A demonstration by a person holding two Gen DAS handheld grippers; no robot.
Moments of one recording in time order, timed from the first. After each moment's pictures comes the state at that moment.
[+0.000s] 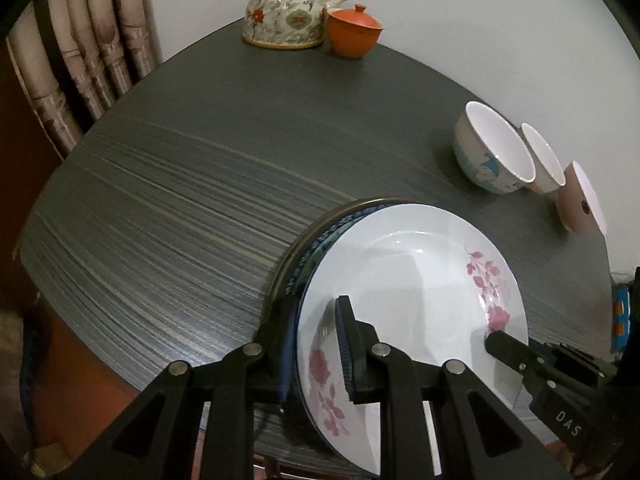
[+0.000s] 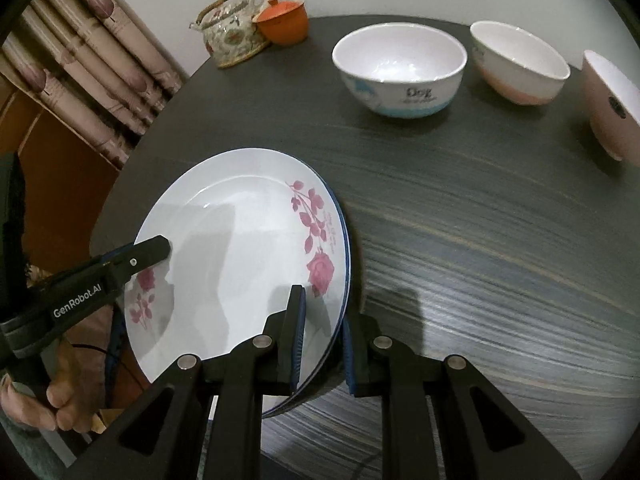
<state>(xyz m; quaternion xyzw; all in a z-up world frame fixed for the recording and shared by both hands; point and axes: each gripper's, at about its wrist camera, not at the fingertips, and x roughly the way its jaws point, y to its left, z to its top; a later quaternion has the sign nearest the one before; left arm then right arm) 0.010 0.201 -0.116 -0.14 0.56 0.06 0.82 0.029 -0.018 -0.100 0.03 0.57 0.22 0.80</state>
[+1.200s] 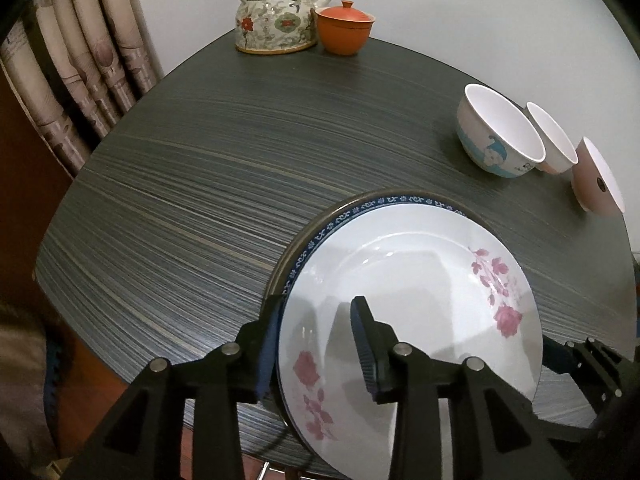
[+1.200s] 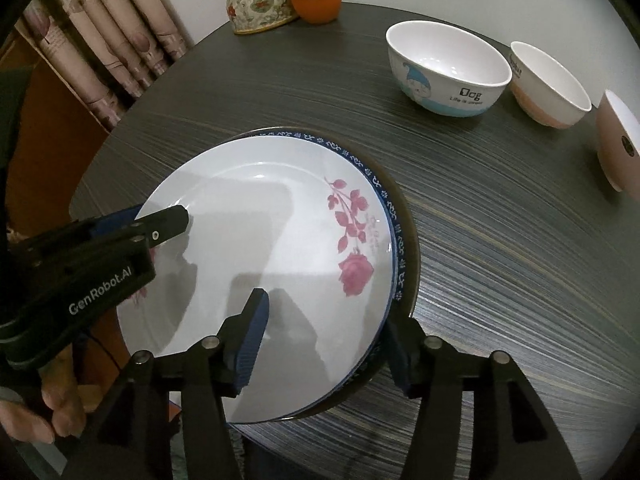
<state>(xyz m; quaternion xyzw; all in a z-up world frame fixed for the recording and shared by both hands) 0.013 0.180 -0.122 -0.09 0.56 0.07 0.82 0.019 0.025 -0.100 -0.06 0.57 0.20 0.80</state>
